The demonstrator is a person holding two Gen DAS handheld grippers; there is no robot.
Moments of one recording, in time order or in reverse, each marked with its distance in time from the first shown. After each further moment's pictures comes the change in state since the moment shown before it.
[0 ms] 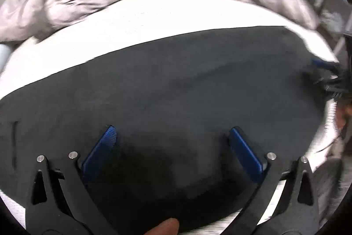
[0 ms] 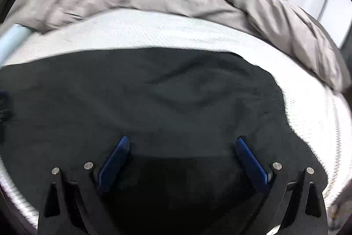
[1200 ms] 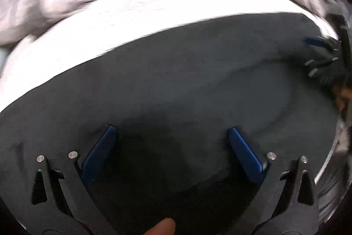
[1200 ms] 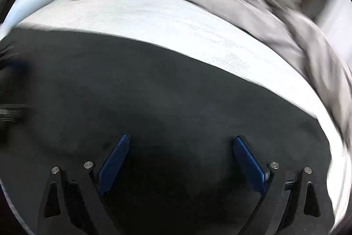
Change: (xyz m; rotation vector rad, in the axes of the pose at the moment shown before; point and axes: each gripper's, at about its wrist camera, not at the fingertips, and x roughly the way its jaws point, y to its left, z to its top) left arm 0.024 0.108 0.024 0.002 0.123 0.113; right arm 0.070 0.033 0.043 -0.086 0.090 -0.124
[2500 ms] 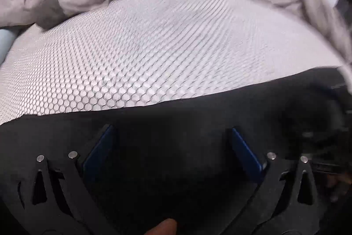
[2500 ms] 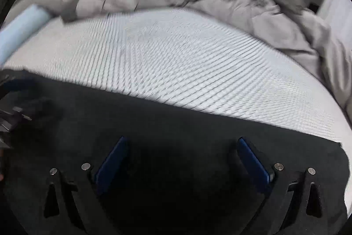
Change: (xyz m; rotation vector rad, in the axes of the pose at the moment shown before) left arm 0.073 0.027 0.094 -0.180 -0.003 0.084; right arm 0.044 0.084 0.070 -0.071 0.013 0.106
